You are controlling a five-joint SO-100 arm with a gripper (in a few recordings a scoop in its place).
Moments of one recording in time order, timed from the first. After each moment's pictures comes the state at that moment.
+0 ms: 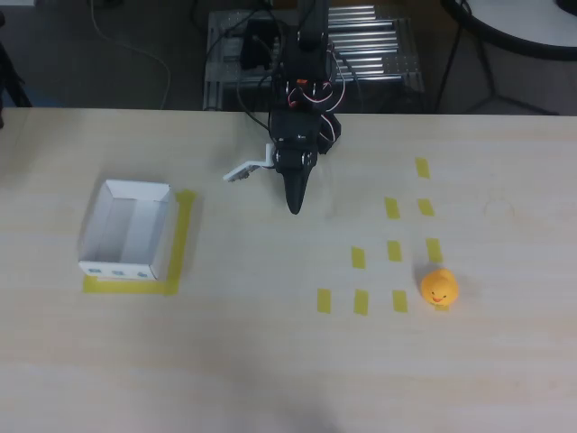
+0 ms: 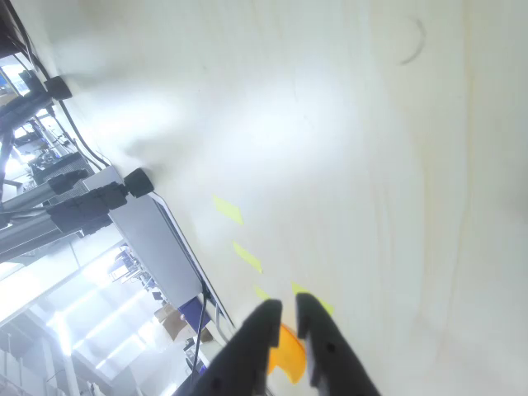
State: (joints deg) arm 2.1 188.3 174.5 56.7 10.4
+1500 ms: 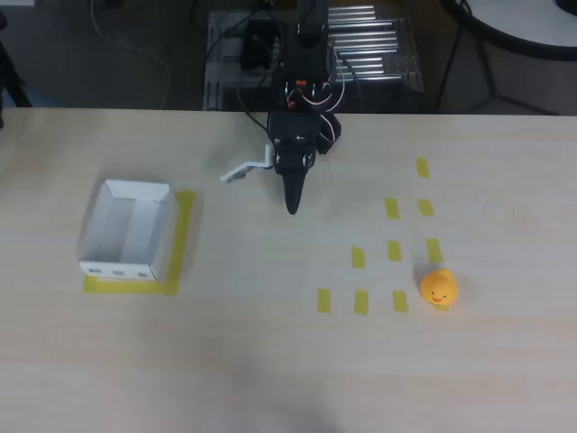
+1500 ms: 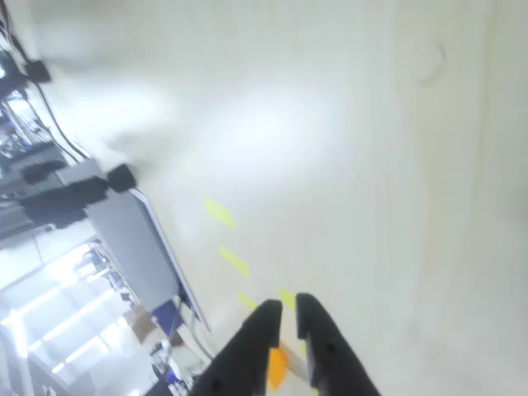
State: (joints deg) arm 3.4 177.6 169.5 52.1 4.2
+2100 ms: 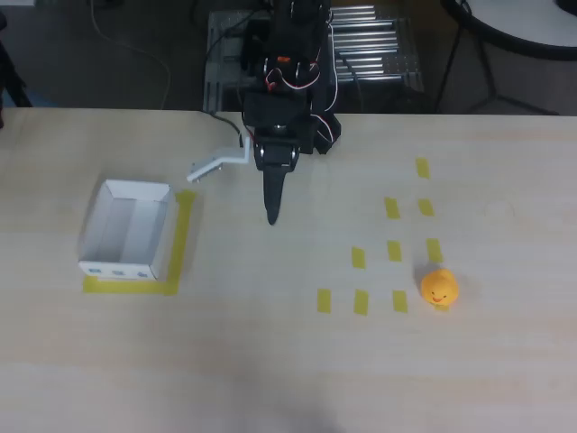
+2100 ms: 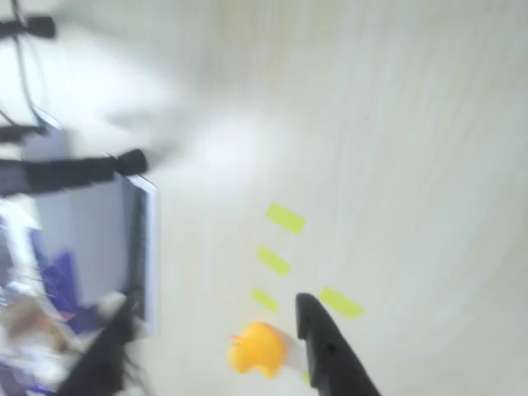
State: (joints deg) arm 7.2 123.4 109.8 65.8 -21.7
